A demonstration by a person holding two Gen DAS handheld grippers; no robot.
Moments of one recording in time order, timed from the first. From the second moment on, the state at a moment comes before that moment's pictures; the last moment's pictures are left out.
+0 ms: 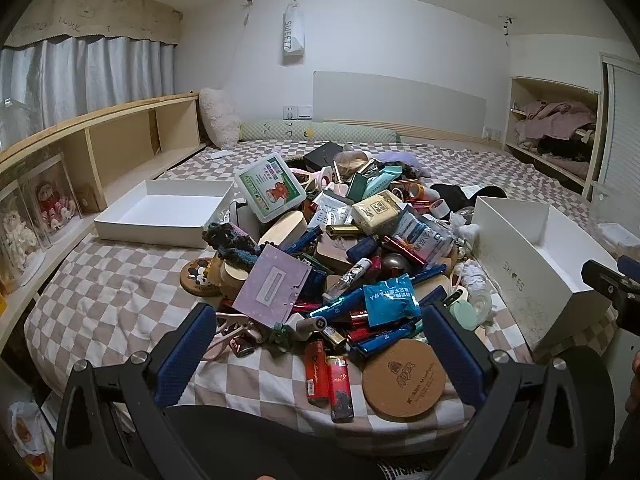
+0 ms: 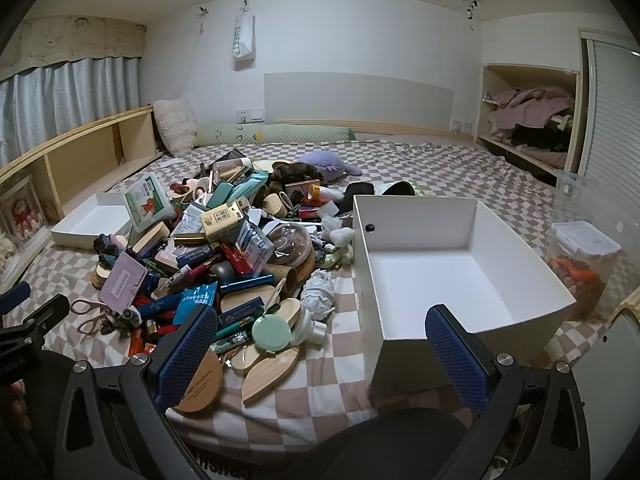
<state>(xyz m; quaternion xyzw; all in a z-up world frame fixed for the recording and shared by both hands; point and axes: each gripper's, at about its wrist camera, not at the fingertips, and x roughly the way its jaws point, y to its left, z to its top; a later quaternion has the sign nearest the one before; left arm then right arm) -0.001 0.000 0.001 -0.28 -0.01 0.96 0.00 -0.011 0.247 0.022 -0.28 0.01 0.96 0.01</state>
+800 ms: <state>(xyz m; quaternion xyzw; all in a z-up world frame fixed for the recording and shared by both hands) -0.004 -0.005 -0.001 -0.28 -0.02 0.96 0.00 -0.014 0.247 0.023 -0.28 0.00 0.96 0.02</state>
